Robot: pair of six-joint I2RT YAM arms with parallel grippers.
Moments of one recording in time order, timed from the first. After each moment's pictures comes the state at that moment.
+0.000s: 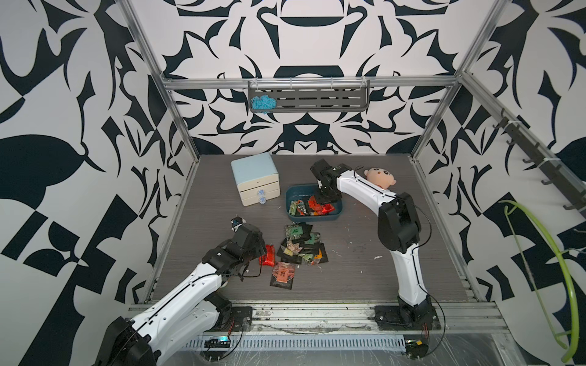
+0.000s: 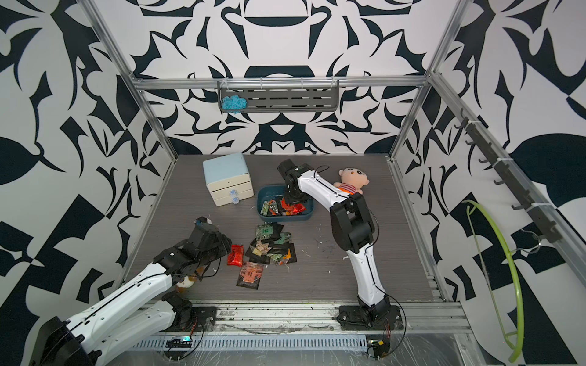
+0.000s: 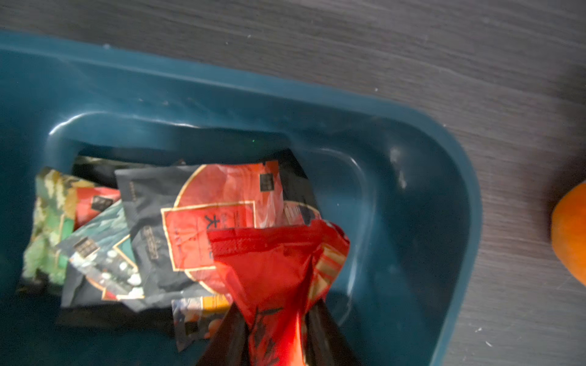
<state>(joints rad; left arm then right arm) -0.60 0.87 0.49 -0.54 -0.17 -0.89 0.56 2.20 1.90 -1.00 0.13 0.34</state>
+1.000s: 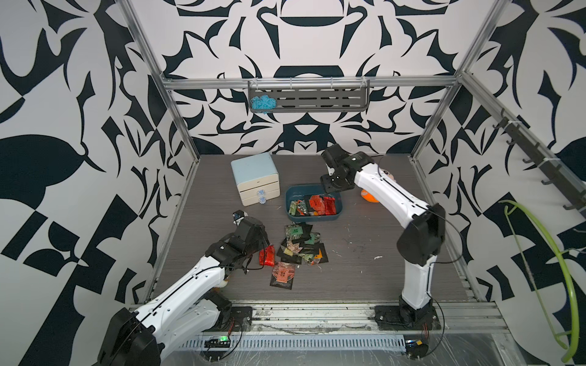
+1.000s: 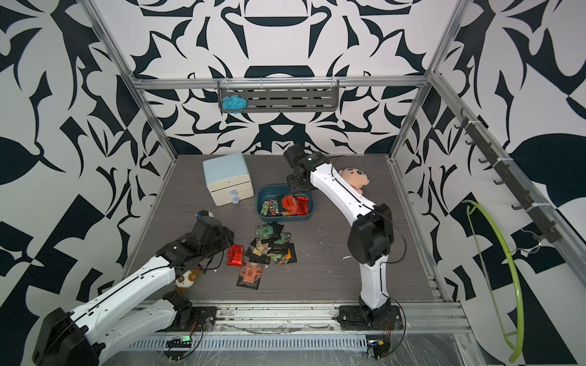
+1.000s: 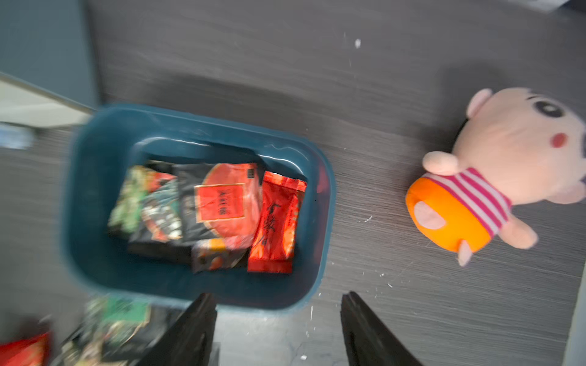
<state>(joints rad) -0.60 0.95 0.58 -0.49 -0.17 -0.90 0.57 1.86 1.87 -1.09 0.15 0.31</state>
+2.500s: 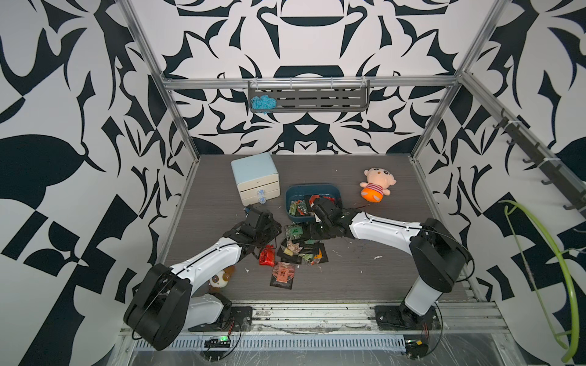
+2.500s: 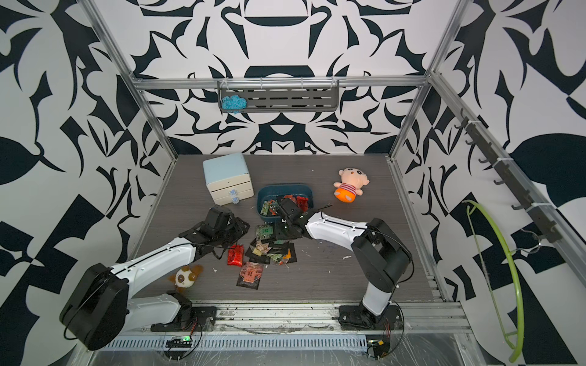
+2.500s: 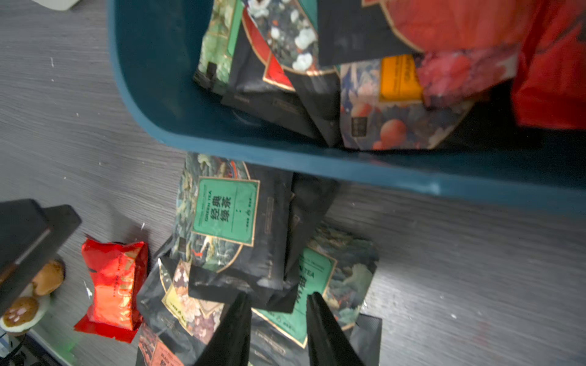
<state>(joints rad) -0.54 1.29 0.62 -0.16 0.07 -1.07 0.79 1.73 1.09 -0.39 -0.09 0.69</state>
